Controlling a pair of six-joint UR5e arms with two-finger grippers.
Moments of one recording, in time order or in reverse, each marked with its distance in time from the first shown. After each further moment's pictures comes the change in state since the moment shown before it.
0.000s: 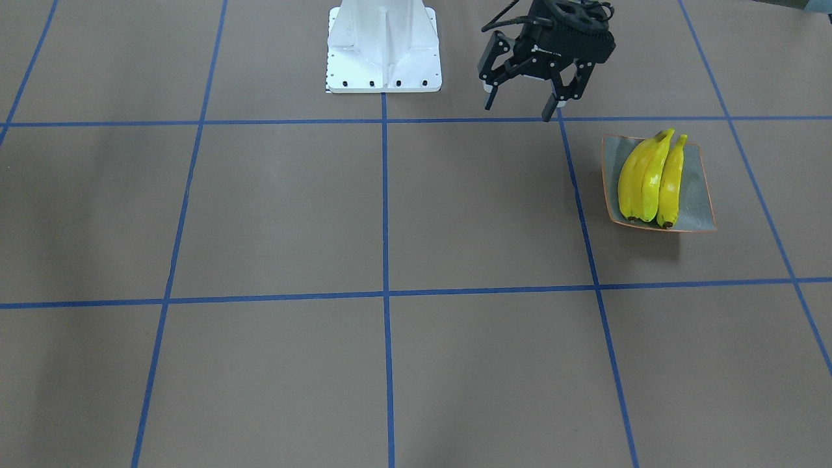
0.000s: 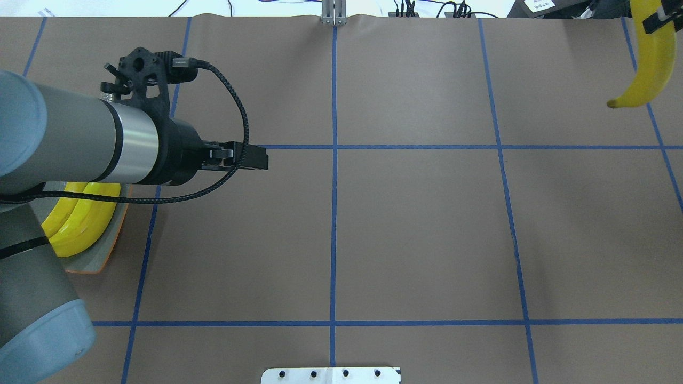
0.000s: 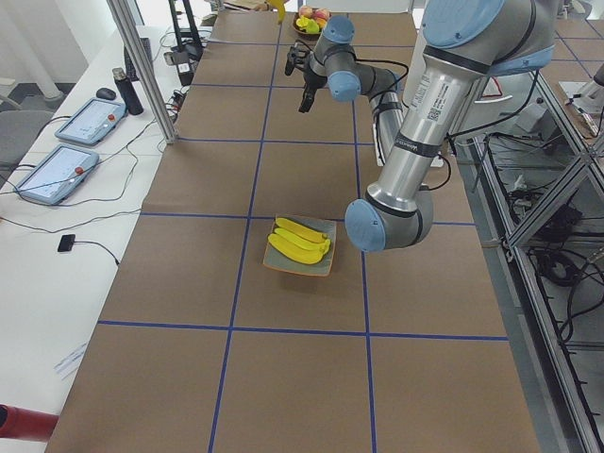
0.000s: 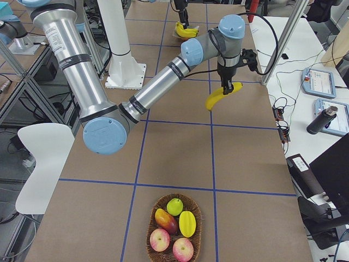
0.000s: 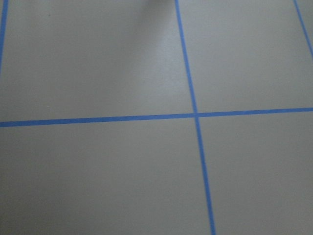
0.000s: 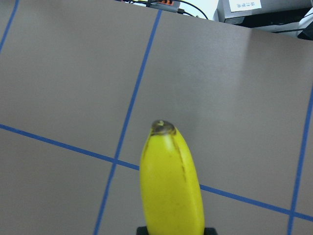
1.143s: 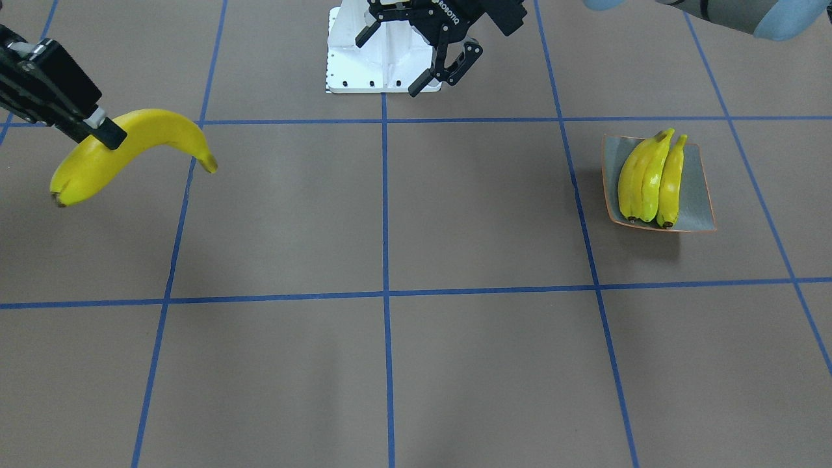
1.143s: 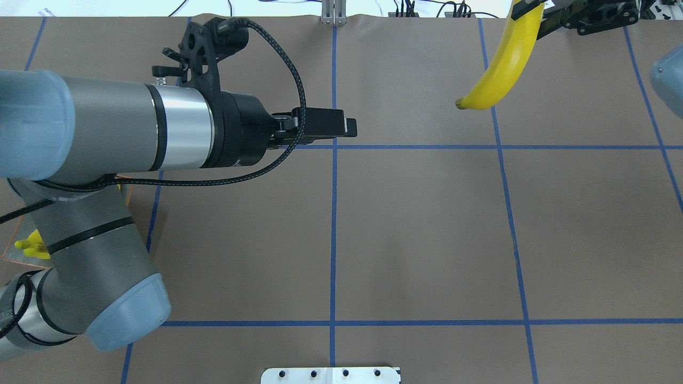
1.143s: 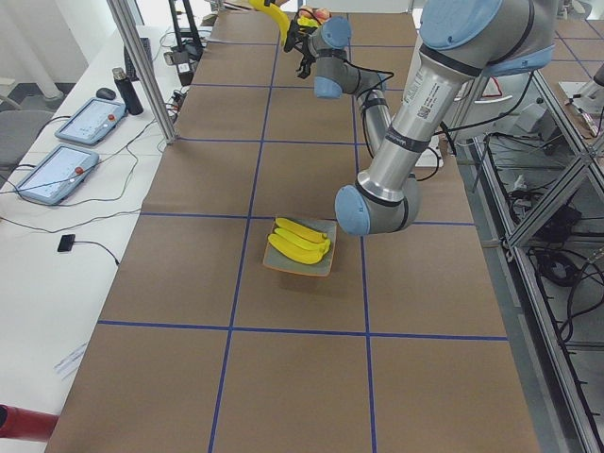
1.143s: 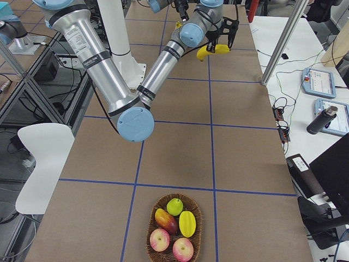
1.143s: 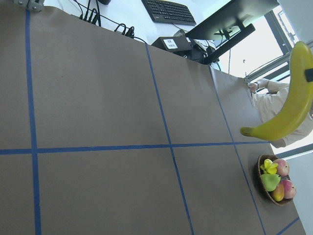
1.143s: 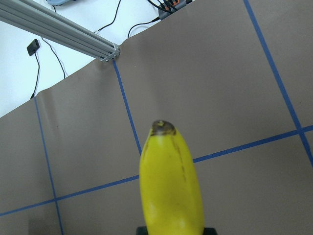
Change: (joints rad) left arm 0.021 -0.124 0.169 -0.443 0.010 -0.156; right arm -0.200 0.116 0.087 0.329 0.028 0.972
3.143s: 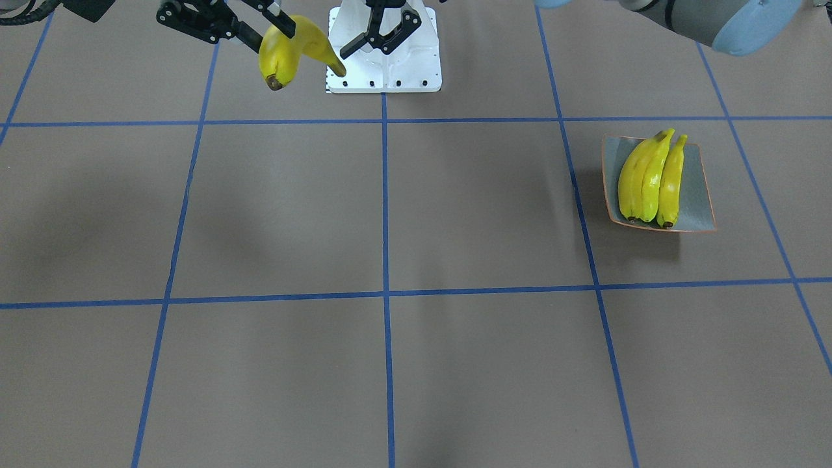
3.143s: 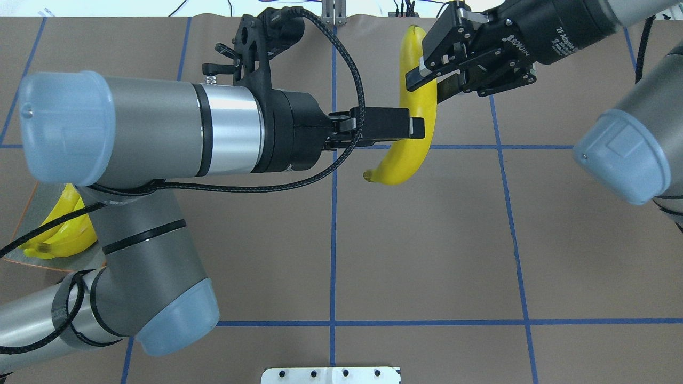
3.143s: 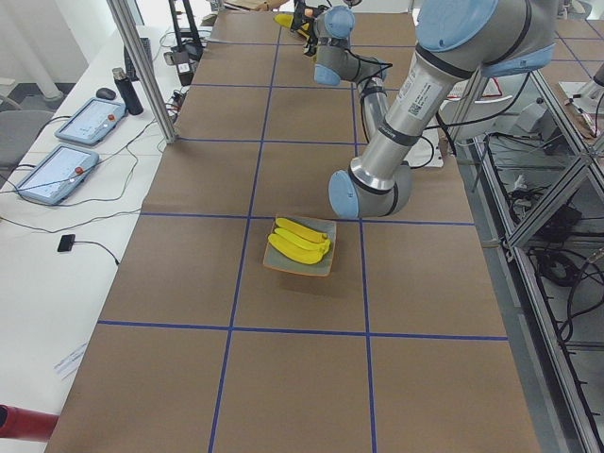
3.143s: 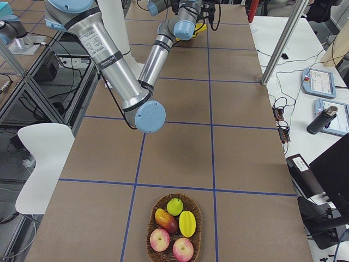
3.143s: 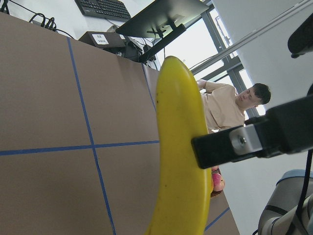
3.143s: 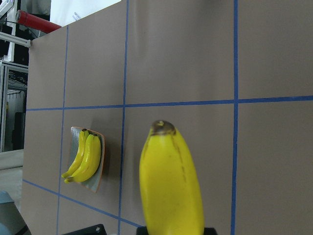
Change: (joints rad) left arm 0.048 -0.117 0.089 -0.149 -0.002 -0.009; right arm -0.212 0.067 0.066 0.197 0.010 0.009
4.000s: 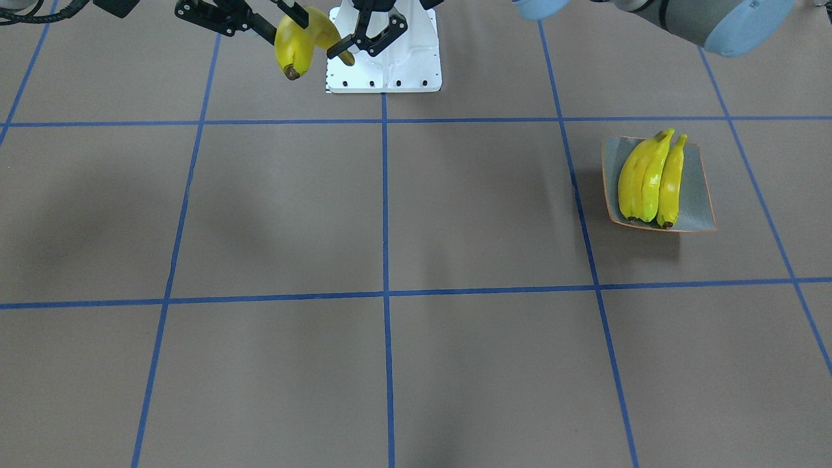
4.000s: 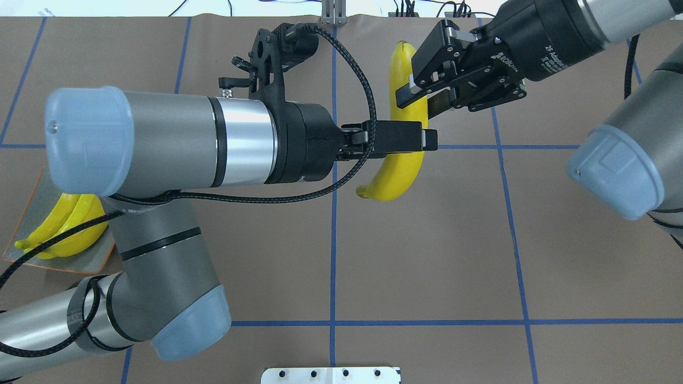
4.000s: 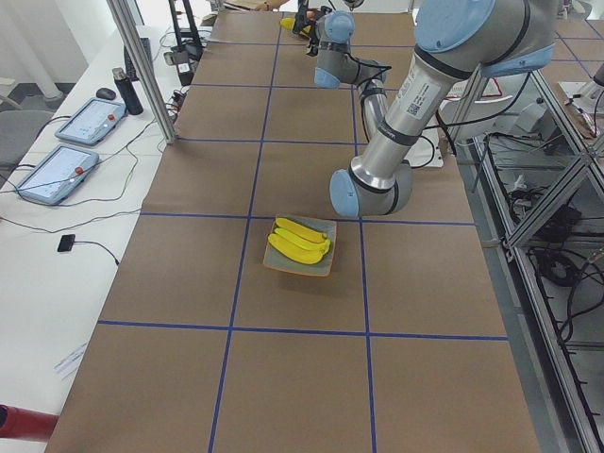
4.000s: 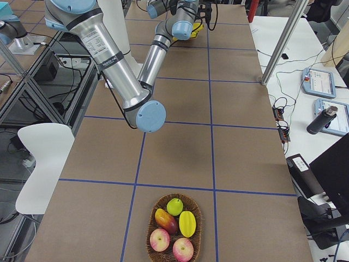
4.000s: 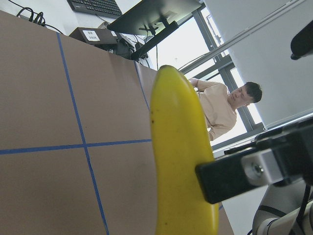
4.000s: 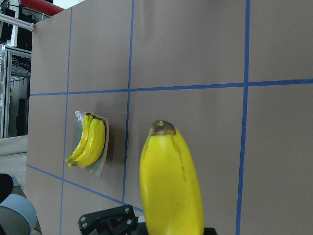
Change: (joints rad) left arm 0.026 -0.010 0.020 -0.046 0.000 0.000; right arm -0.029 0.000 0.015 0.000 0.000 0.002
